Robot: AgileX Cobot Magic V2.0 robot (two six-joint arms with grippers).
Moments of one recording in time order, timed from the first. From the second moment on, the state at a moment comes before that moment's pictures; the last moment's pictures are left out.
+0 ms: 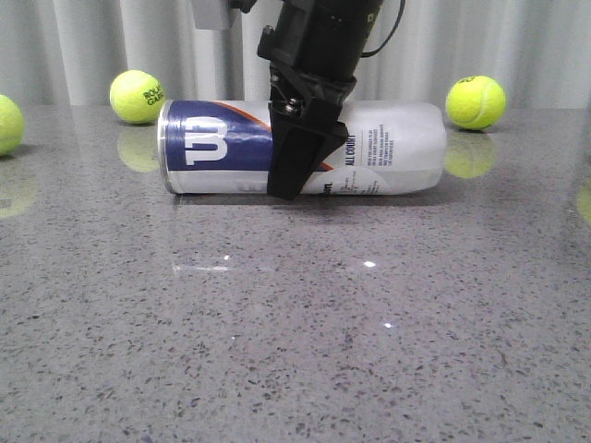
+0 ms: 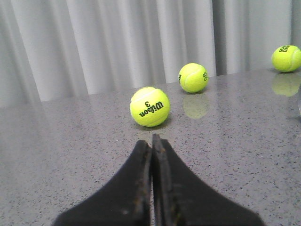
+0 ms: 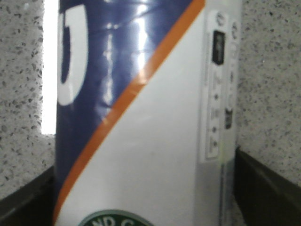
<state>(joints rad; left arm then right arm) -0.07 0.00 0.00 0.05 0.04 0.10 0.55 1.99 -1.76 0.23 1.03 -1.11</state>
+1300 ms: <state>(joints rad) -0.07 0.00 0.00 0.05 0.04 0.10 0.55 1.95 -1.76 0.23 1.08 -1.10</state>
